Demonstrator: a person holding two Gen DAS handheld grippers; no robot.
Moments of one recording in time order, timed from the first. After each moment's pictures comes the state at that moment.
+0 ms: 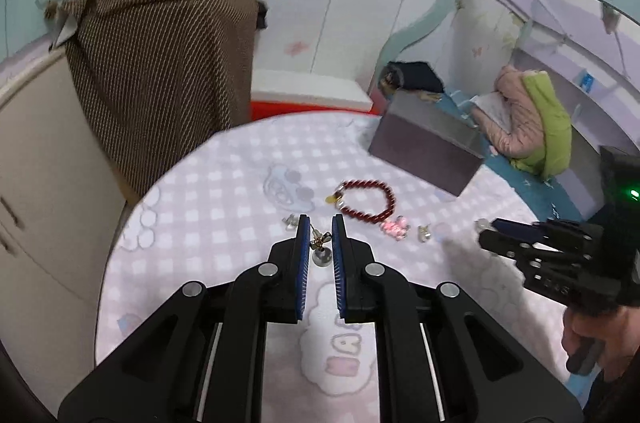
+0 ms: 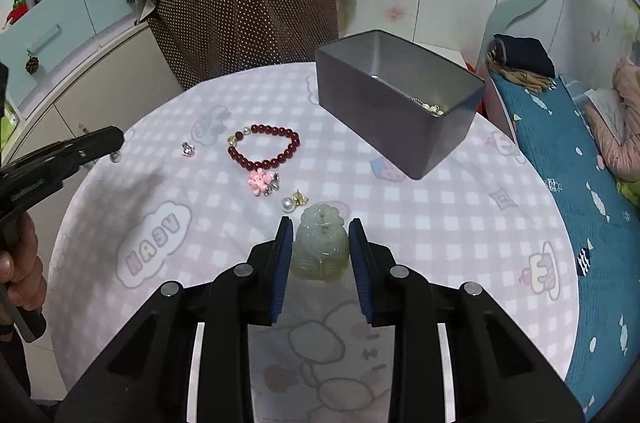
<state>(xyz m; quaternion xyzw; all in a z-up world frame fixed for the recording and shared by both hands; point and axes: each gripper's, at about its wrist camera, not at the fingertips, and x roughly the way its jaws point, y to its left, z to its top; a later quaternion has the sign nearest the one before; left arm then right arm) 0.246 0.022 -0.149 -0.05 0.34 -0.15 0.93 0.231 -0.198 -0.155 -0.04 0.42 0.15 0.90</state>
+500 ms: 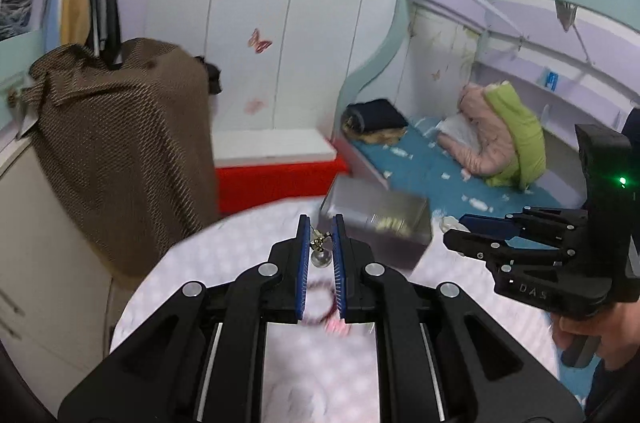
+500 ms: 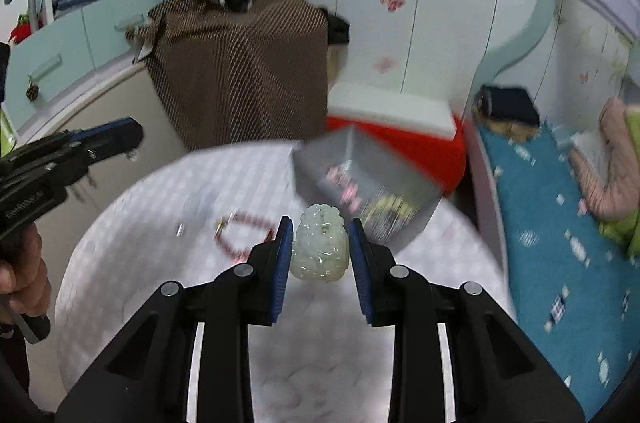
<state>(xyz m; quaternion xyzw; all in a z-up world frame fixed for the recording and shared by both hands) 0.294 -0.034 -0.072 -0.02 0.26 -0.21 0.94 0.262 -0.213 -0.081 -0.06 0.34 0.14 0.93</state>
